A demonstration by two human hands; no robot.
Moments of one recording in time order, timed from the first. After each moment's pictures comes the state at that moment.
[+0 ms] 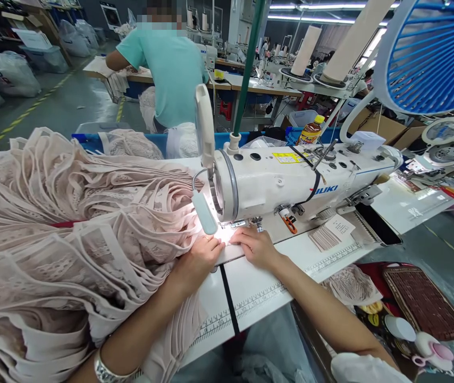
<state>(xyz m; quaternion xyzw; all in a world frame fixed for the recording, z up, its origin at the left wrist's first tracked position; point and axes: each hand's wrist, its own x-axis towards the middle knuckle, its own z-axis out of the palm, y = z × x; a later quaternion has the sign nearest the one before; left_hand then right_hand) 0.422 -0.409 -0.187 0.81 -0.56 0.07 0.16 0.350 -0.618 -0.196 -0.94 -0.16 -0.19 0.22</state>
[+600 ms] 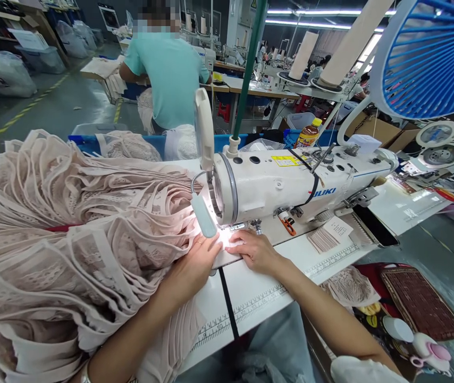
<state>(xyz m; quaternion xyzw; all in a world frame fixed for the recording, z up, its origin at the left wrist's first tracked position) 0.419 -0.401 -0.201 0.82 -0.53 0.07 0.19 0.348 -0.622 -0.193 -0.94 -0.23 -0.18 0.19</state>
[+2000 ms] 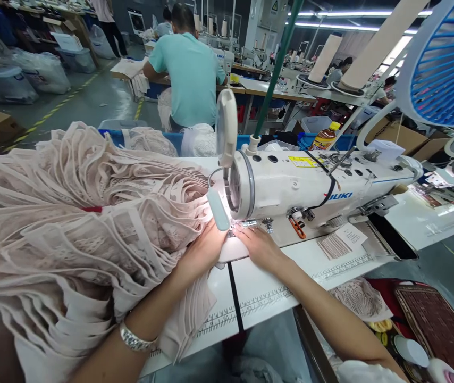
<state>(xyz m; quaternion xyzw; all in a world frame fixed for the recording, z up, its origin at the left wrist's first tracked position) 0.440 -0.427 -0.187 0.86 -0.41 0.00 0.30 0.360 -0.609 -0.192 -0.99 -0.14 -0.02 0.04</state>
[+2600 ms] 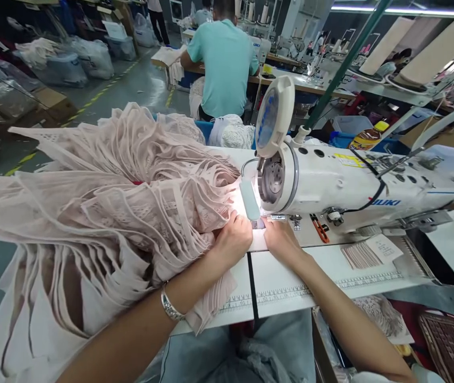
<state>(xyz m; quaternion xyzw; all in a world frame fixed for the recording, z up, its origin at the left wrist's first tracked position) 0.414 -0.433 -0.177 0.89 -0.44 0.10 0.08 0.372 -0.607 -0.187 -1.00 -0.02 0.02 0.03</state>
